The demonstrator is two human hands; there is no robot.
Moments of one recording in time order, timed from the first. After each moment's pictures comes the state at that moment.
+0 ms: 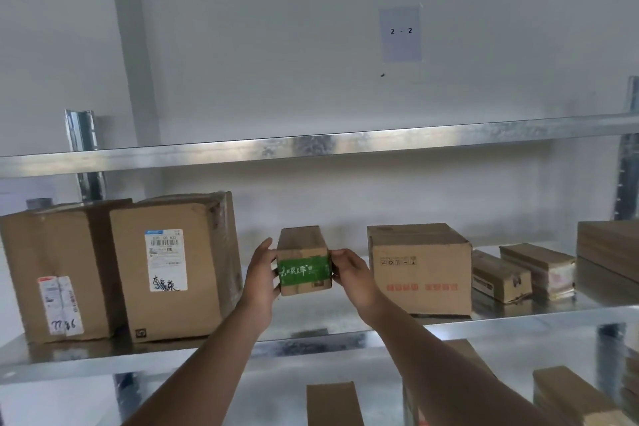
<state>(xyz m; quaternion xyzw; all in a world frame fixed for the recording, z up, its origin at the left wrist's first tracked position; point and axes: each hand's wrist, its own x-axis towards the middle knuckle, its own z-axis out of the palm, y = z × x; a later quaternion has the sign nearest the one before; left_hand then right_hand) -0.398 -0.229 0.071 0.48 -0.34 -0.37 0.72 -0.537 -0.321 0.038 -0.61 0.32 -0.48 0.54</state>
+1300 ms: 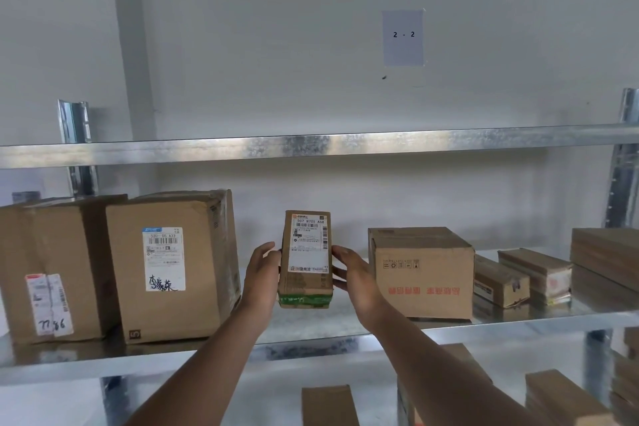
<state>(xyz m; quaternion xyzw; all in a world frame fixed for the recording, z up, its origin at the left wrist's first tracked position) -0.375 -0.247 0.060 0.52 -0.38 -0.32 0.70 -0.534 -0.307 0.050 -0.59 0.28 -0.49 0.57</state>
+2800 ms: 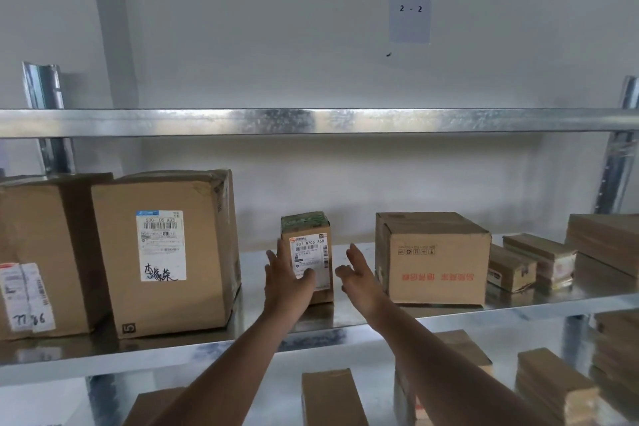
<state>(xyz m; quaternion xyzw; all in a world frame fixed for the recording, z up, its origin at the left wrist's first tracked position) -0.360 -0.284 0.009 0.67 -0.53 -0.15 0.50 -0.499 -0.339 0.001 -0.63 0.40 -0.43 0.51</state>
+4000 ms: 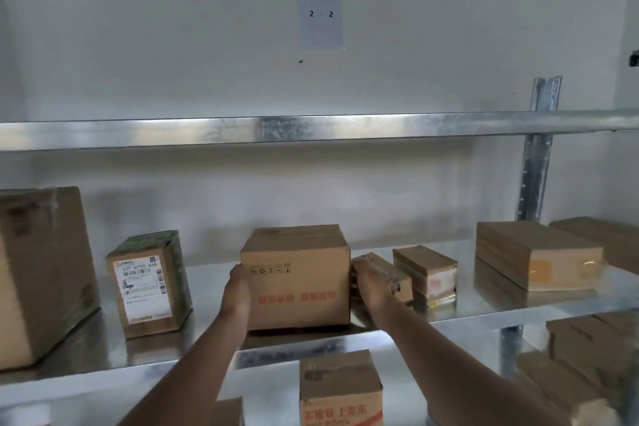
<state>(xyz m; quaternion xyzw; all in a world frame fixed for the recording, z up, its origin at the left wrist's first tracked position) -0.592 -0.384 0.016 0.58 -0.28 -0.39 0.66 -0.802 -0.471 0.002 -0.44 0.45 -0.47 0.63</state>
